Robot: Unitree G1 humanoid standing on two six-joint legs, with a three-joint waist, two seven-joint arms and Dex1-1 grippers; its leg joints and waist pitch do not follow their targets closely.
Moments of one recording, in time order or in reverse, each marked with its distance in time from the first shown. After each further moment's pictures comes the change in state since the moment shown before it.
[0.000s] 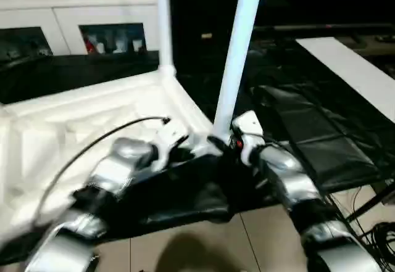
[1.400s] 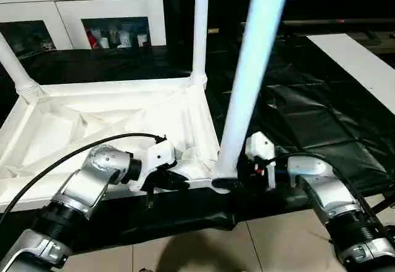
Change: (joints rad) left arm 0.218 0.297 -0.066 -0.337 -0.081 -0.141 -0.499; right arm 0.202 -0.321 0.185 -0.385 0.108 0.013 0.829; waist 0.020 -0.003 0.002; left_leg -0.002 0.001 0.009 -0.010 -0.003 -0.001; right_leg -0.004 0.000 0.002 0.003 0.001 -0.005
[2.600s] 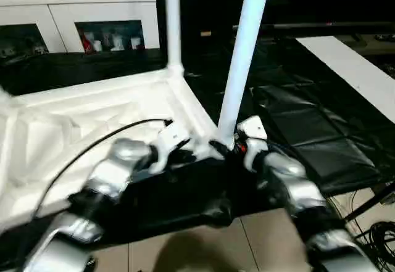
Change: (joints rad) left arm -0.176 -0.263 0.051 0.261 0.110 0.090 0.453; right arm -0.140 0.314 -0.187 0.319 -0.066 -0.011 -0.823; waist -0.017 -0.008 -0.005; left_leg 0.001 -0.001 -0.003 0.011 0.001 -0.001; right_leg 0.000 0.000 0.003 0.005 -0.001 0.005
